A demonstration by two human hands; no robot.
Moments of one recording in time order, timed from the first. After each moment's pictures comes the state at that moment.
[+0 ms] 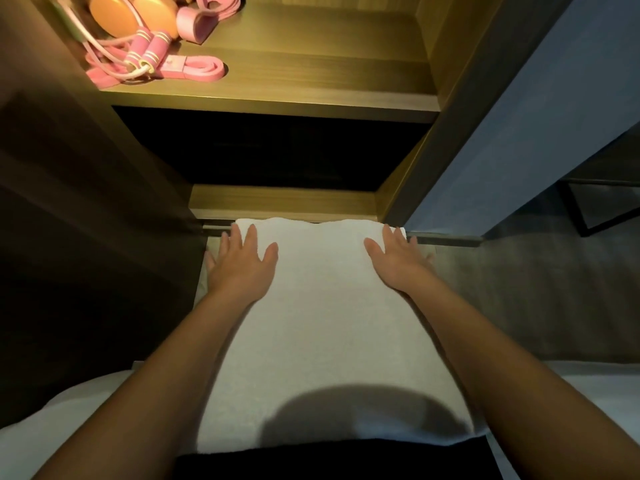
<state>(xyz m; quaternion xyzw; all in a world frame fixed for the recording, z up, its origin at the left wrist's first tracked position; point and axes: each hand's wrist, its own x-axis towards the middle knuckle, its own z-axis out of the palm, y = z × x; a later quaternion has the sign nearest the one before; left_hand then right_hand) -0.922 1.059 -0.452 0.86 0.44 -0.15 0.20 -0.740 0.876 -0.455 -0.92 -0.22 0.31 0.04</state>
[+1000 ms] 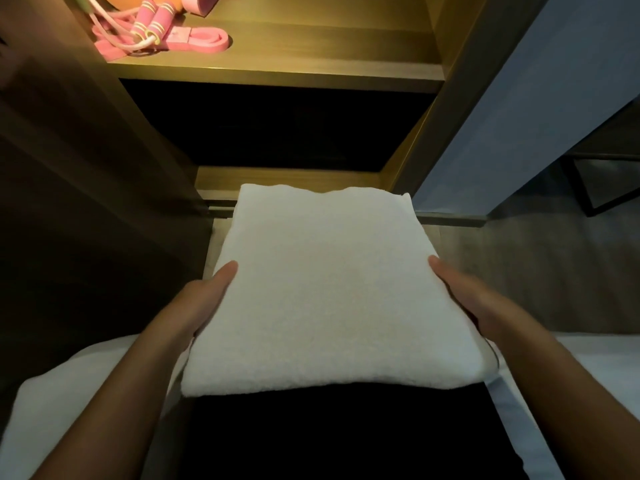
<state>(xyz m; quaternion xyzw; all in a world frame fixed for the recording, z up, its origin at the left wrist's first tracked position) -1.029 1.040 -0.438 0.58 0.62 -0.11 0.52 -0.784 0.759 -0.423 -0.81 0.05 0.47 0.34</state>
